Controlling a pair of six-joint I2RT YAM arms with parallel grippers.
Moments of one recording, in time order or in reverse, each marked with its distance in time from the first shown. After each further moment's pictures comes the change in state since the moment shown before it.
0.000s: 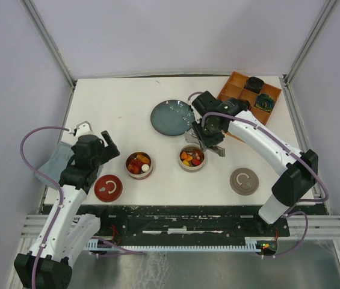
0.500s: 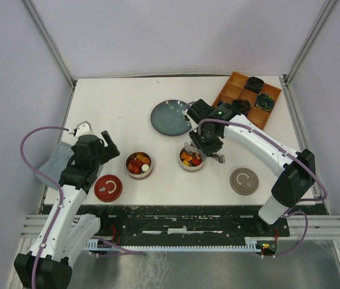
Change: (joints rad) left arm 0.000 0.000 0.000 0.000 0.000 0.000; right arm 0.055 -0.004 -0.066 -0.047 -0.016 0.000
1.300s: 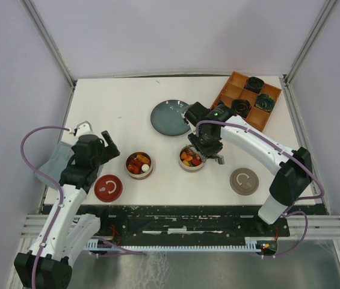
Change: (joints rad) left arm 0.000 0.006 0.000 0.000 0.000 0.000; right arm 0.019 0.023 -0.014 -0.008 0.054 0.004
